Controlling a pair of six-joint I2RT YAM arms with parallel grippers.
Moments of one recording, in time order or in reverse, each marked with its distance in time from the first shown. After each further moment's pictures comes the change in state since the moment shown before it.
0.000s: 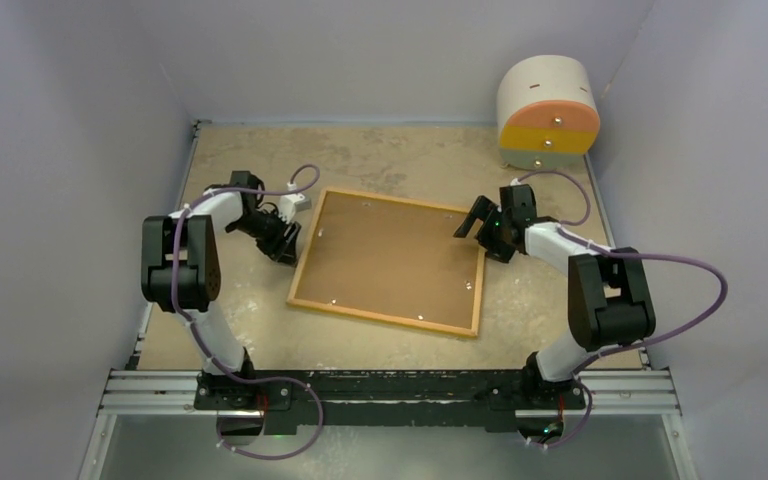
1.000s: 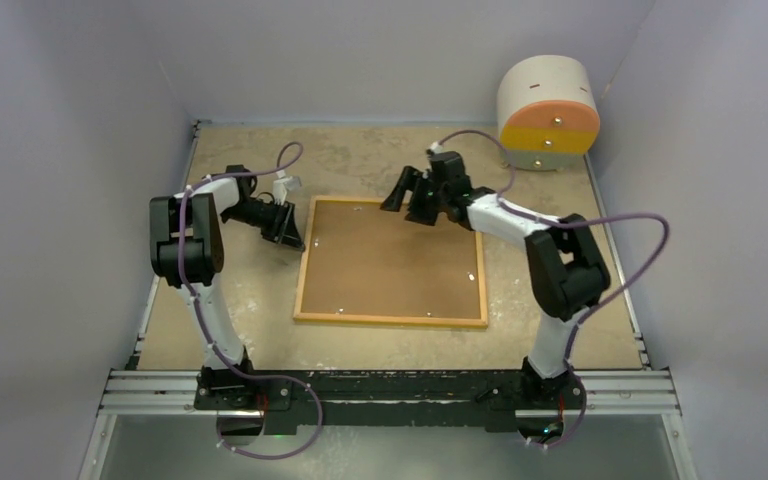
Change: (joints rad) left arm 0.065 0.212 0.190 -0.058 0.259 -0.131; right arm 0.259 0.208 0.347 0.118 -0.077 0.062
